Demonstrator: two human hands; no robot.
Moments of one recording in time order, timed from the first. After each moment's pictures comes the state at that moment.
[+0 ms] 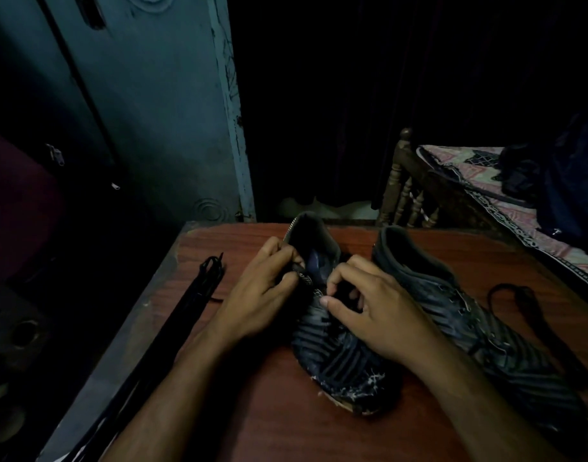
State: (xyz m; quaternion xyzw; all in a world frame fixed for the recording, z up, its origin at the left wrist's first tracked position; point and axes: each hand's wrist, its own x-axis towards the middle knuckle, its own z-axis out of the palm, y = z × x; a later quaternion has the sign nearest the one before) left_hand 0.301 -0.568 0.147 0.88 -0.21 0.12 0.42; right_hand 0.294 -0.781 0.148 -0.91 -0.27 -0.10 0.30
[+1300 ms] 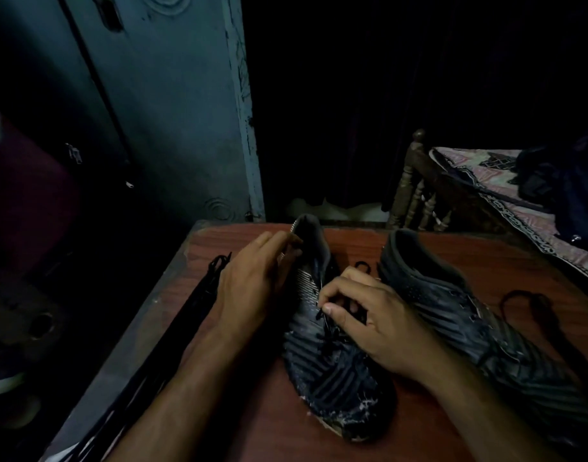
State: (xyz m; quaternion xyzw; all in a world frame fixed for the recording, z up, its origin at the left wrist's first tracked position) left_hand 0.302 -0.569 0.148 0.90 -0.11 0.33 0.27; right_hand 0.289 -0.779 0.147 -0.86 -0.34 -0.05 0.37
